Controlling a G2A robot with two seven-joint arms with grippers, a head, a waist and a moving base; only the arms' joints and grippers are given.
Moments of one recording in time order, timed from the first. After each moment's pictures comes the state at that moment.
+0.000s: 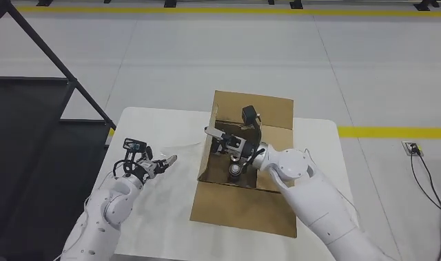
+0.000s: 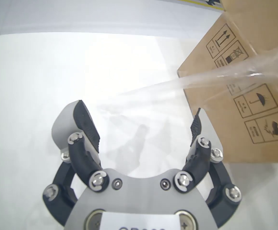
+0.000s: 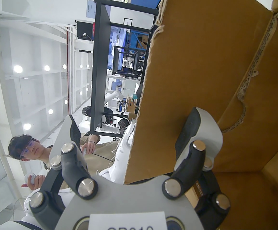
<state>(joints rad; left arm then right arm) 0.93 -1.17 -1.34 -1.15 0.98 -0.38 -0.20 -0.58 -1.39 0.93 -1.08 0.33 -0.25 0.69</state>
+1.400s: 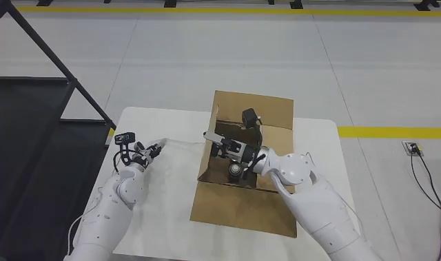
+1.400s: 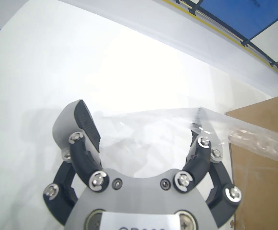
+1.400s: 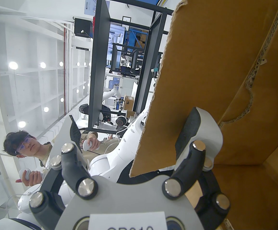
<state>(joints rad) 0.67 -1.27 -1.25 -0.63 0.76 -0.23 0.04 -0.65 -1.39 0.98 -1.19 0.25 -0.20 0.71</state>
